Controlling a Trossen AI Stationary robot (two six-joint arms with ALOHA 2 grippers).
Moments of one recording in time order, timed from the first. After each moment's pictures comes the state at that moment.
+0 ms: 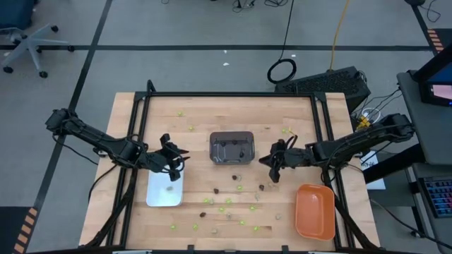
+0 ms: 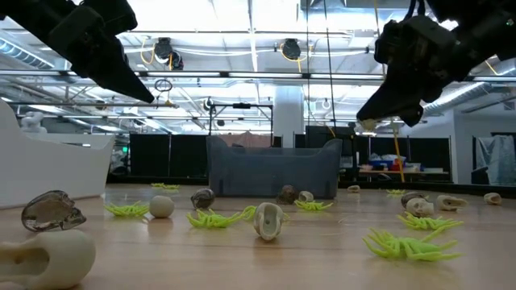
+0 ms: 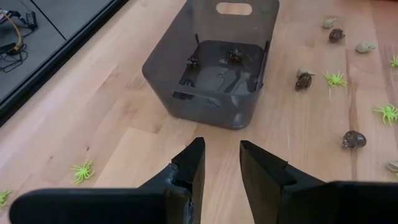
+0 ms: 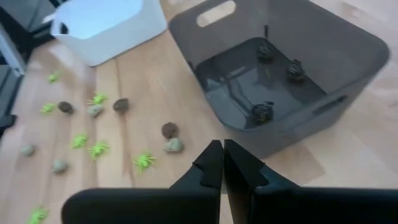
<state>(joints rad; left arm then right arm) -0.37 0.95 0.52 -0.29 -0.58 -0.38 0.22 1.13 0.50 0.10 0.29 0.56</state>
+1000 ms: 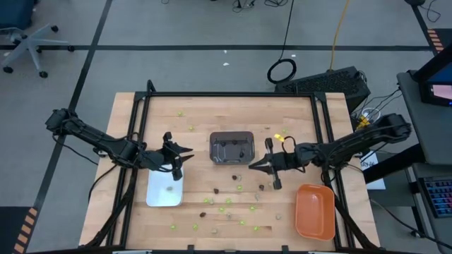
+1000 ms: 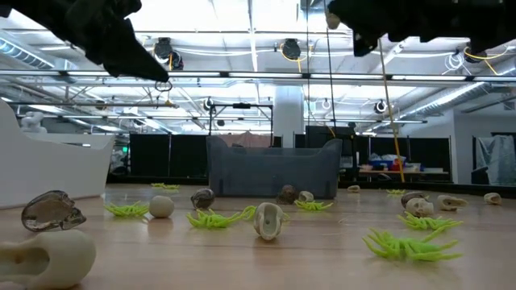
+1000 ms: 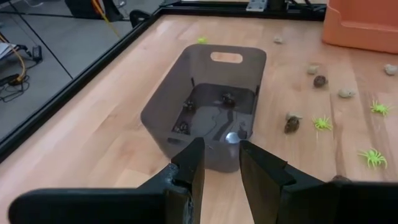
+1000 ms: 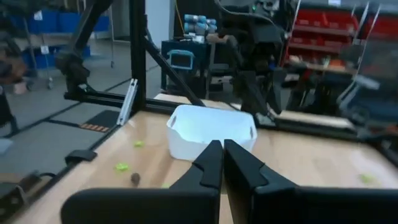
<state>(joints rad) -0.37 0.95 0.52 -0.11 -0.61 -0.28 0.24 1.21 0.50 0.75 0.07 -0.10</state>
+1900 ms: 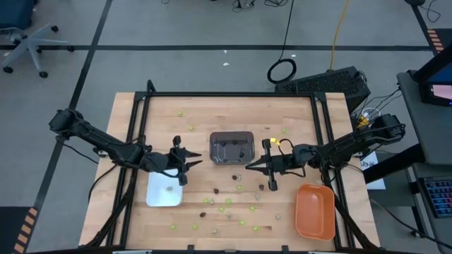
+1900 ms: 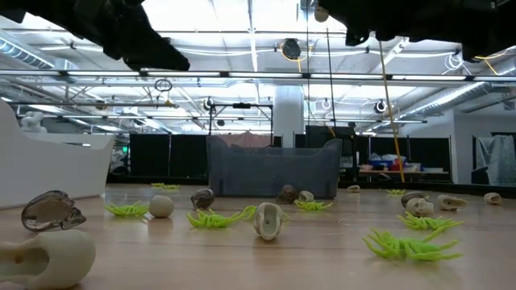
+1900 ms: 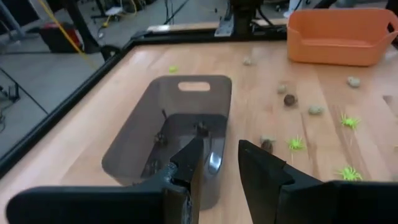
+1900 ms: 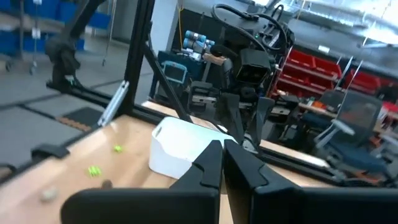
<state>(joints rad) -0.37 1.09 0.52 0.17 -0.55 -0.10 0.24 1.31 0.50 0.93 0.07 -0.24</state>
